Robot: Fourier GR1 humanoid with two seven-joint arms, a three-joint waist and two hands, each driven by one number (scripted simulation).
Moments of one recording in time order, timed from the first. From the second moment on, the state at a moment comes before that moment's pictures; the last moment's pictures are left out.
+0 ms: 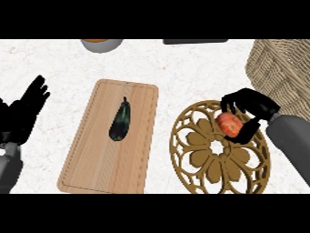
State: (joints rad) left arm -0.21 0.43 -0.01 -1.34 0.26 0.10 0.17; right arm -0.65 -0.52 0.56 -0.74 0.40 0.10 -0.47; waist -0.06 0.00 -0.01
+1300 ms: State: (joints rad) left arm -0.27 0.40 -0.07 -1.34 0.23 0.07 0.18; right arm -1.41 -0.26 0.24 -0.18 0.60 -0.95 0.84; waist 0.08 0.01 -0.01
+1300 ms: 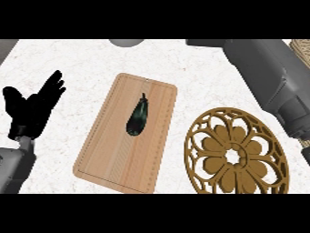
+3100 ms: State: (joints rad) left arm -0.23 0.40 0.00 -1.34 0.23 0.06 0.18; right arm -1.40 -0.48 0.43 0.00 0.85 -0.92 1.17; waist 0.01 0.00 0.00
